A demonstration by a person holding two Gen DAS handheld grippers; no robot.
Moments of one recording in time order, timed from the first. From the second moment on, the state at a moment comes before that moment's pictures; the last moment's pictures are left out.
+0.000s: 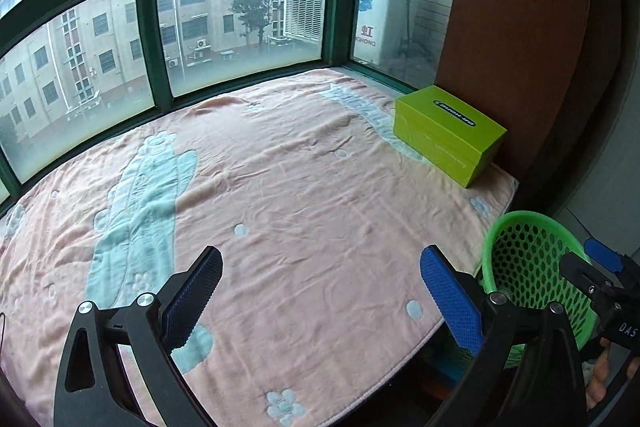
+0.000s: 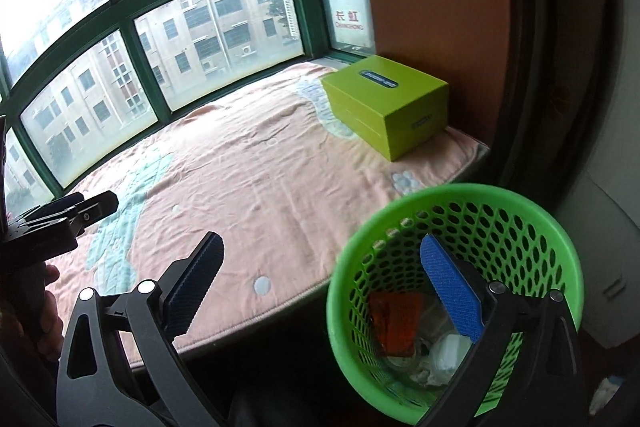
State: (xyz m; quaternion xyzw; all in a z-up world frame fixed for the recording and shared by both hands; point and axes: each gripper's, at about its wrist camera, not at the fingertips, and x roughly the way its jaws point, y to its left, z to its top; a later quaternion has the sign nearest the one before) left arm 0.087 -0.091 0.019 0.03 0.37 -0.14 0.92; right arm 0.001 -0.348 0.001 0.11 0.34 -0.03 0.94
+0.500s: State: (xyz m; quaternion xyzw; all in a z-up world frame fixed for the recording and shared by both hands) left arm 0.081 -0.029 0.017 -0.01 0.37 -0.07 0.93; right arm 0.023 -0.296 0.008 0.05 0.32 -0.01 0.95
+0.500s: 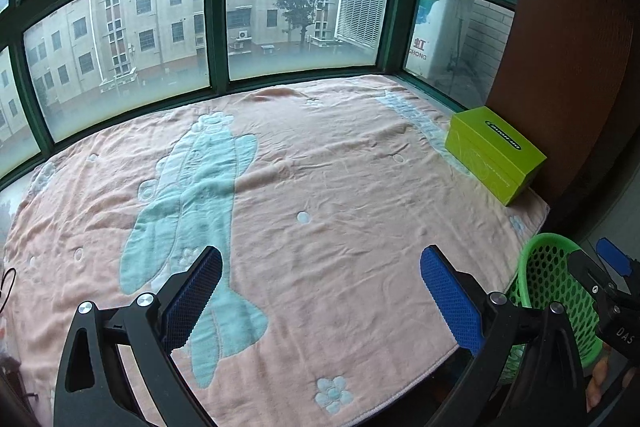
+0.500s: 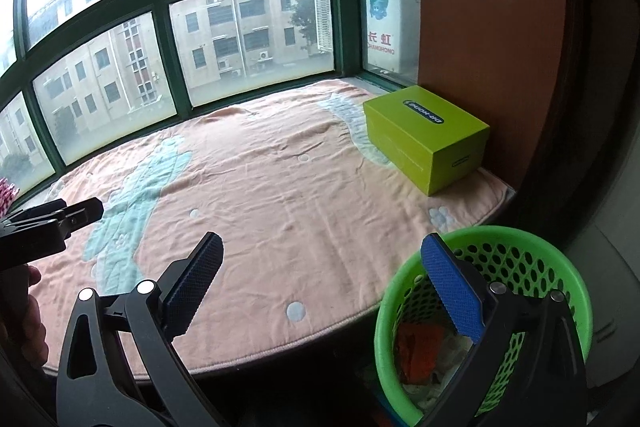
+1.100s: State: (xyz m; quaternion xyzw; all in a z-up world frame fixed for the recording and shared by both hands) left arm 0.069 -0.006 0.014 0.00 0.36 -0.04 0.93; right arm 0.029 -0.274 0.006 0.05 0.32 0.02 0.95
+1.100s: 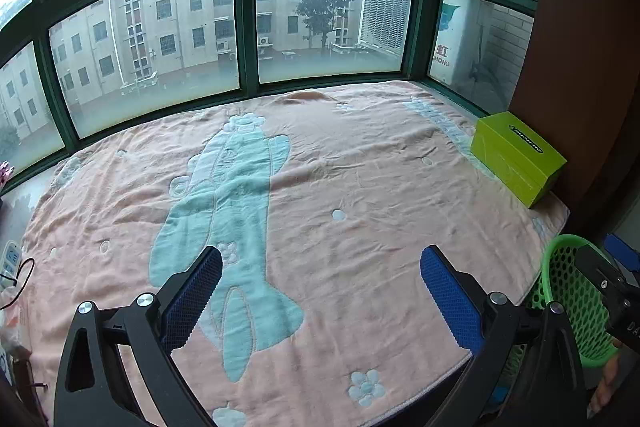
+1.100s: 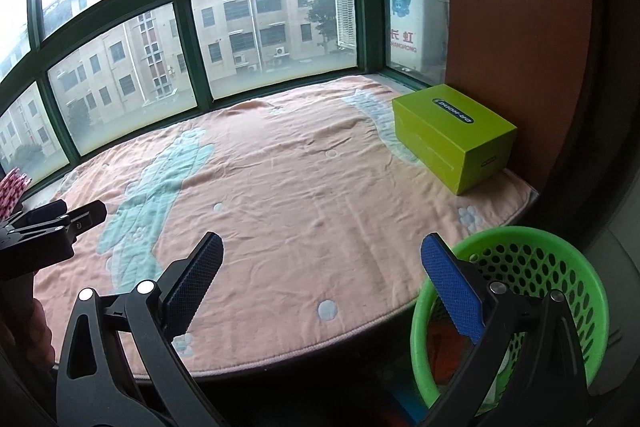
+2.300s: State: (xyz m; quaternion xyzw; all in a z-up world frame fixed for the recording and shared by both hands) left arm 0.056 -0.002 0.017 0.01 0.36 -0.02 0.93; right arm 0.024 -0.273 0.009 0.05 0.32 0.03 0.95
